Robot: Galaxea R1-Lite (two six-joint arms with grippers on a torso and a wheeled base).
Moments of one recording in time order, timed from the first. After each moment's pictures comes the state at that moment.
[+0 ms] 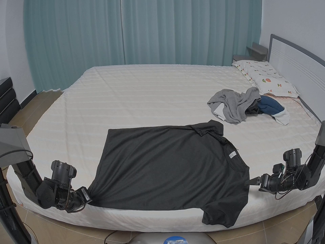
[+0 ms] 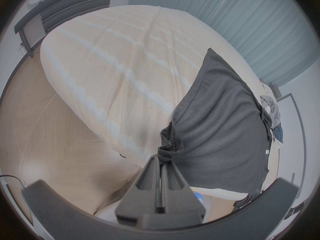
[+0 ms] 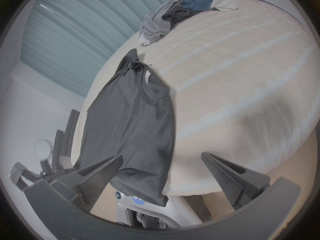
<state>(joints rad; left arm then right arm) -0.13 2.01 -0.34 -0.63 0.00 -0.75 -0.09 2.08 -0.37 -0.80 0.45 0.33</state>
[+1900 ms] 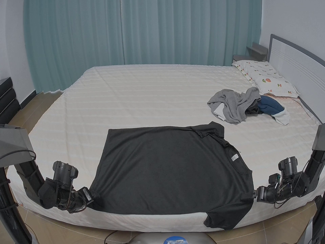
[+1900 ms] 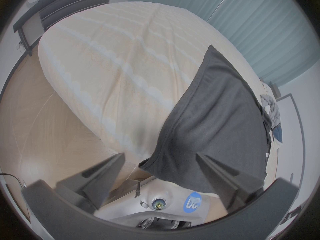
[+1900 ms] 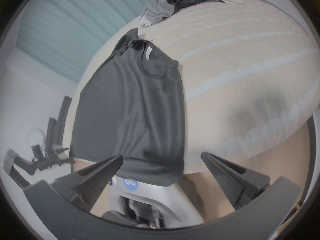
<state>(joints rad) -0.13 2.03 -0.35 -0.64 -0.02 -0.78 -0.03 2.08 -0.32 -0.75 0.37 0.34</state>
